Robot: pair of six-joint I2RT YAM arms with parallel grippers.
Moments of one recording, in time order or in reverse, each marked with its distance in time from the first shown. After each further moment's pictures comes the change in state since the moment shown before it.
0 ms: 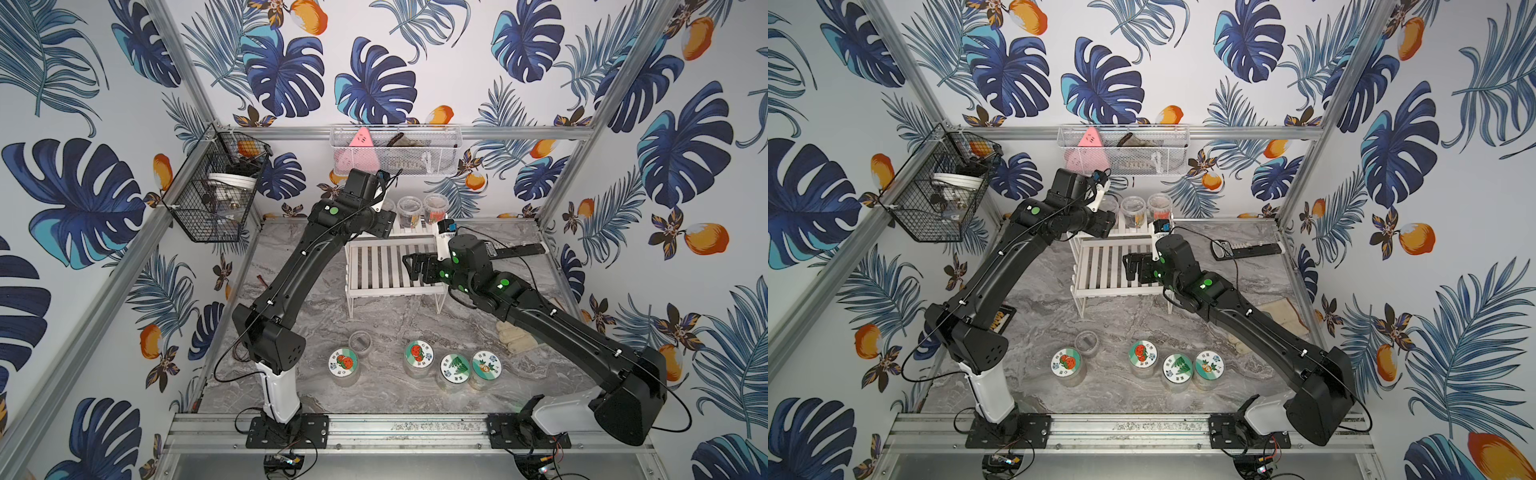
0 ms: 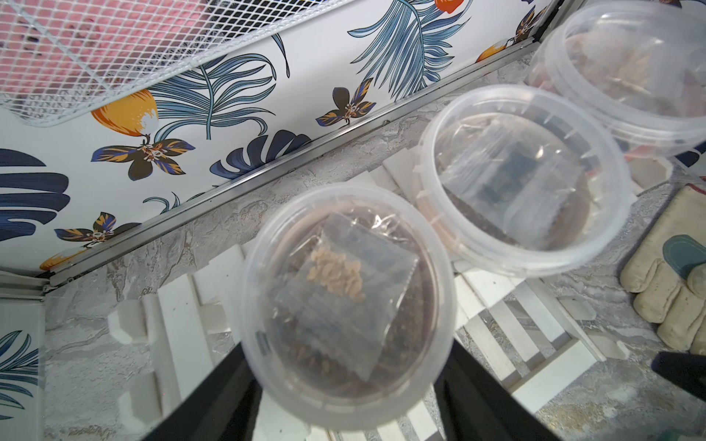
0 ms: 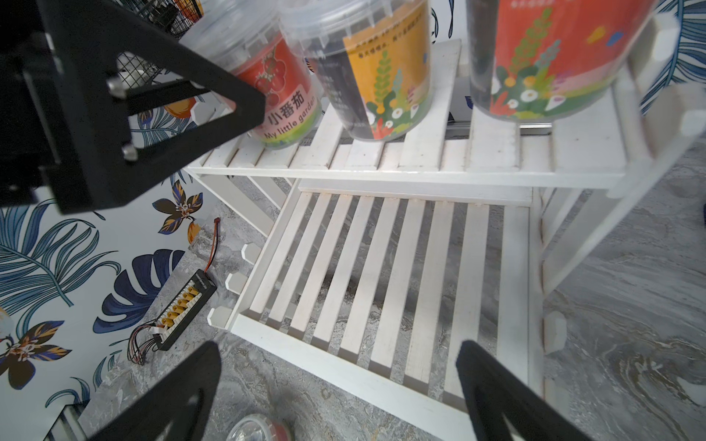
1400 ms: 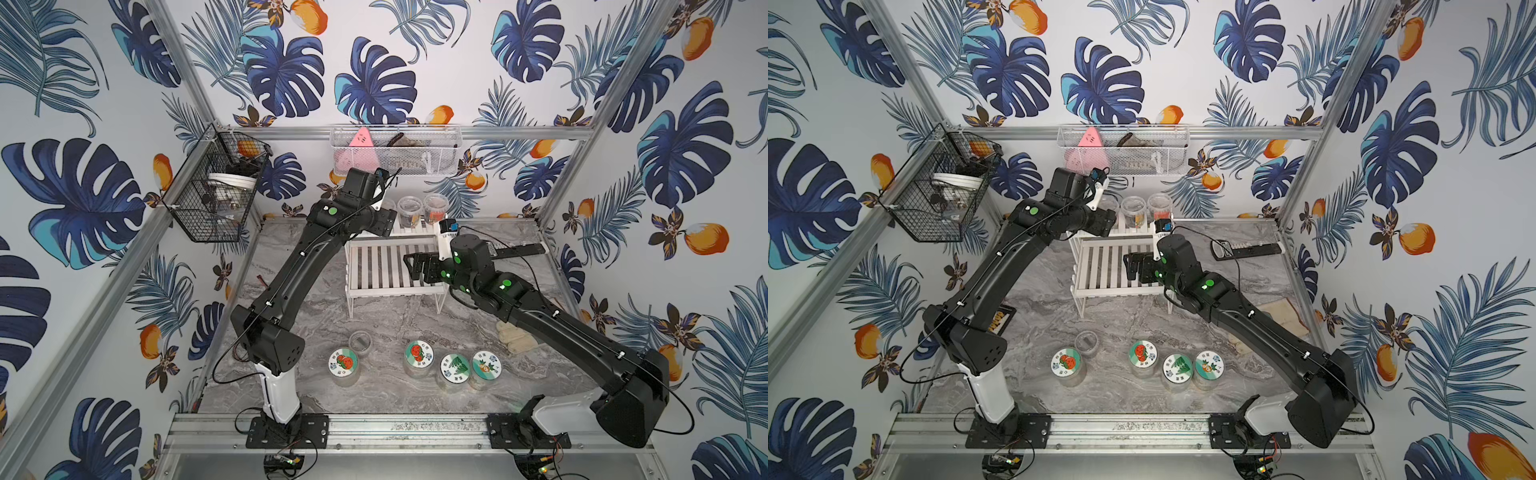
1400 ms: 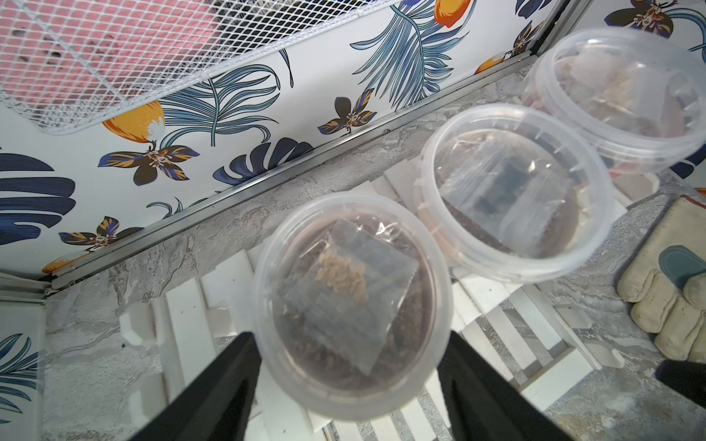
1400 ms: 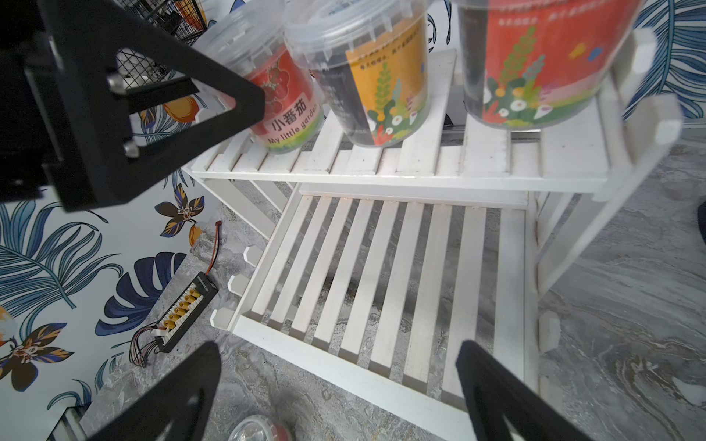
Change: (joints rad) left arm 0.001 -0.010 -0.005 0.017 -0.003 -0.011; right arm -0.001 -0.013 -0.001 0.000 0.003 0.000
